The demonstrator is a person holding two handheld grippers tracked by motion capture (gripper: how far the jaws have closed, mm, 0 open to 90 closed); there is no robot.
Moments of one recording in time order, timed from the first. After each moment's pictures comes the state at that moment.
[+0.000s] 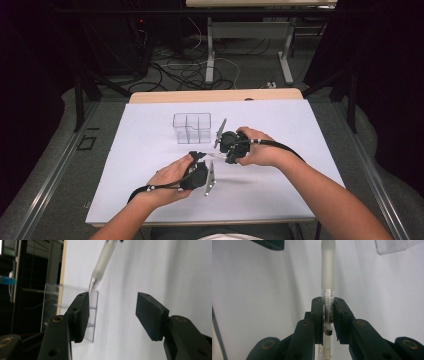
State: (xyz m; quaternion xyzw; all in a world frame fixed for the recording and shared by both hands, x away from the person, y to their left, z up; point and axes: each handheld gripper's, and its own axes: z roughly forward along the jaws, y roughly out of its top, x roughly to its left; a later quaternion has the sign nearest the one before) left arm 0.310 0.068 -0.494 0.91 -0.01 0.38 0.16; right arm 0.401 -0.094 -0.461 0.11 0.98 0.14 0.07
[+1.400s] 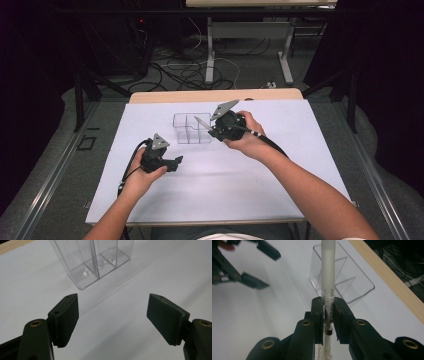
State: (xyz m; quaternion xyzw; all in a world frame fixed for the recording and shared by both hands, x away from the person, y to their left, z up) left arm 0.368 0.175 -0.508 0.83 0.38 0.19 0.35; right arm 0.418 -0.086 -0.425 0.21 0.89 0.36 0.17
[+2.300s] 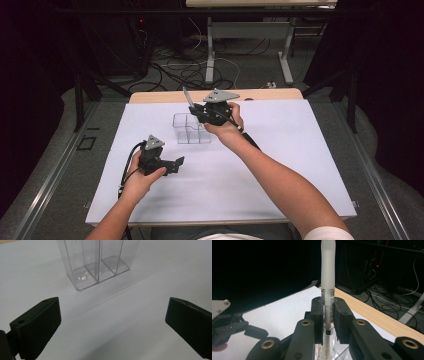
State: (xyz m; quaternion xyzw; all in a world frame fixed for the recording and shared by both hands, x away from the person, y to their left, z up) left arm 0.366 0.182 -0.514 0.79 0.43 0.17 0.40; right arm 0.446 -0.051 -0.426 0.28 0.75 0.56 0.20
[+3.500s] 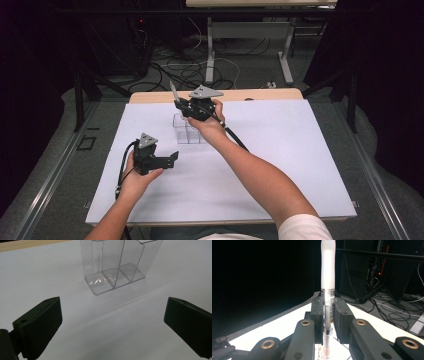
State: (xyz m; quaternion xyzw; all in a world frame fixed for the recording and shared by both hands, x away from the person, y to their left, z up) left arm 0.369 0.194 -0.514 0.76 0.46 0.20 0.41; right arm 0.476 -0.006 -0.441 0.29 0.73 0.59 0.20
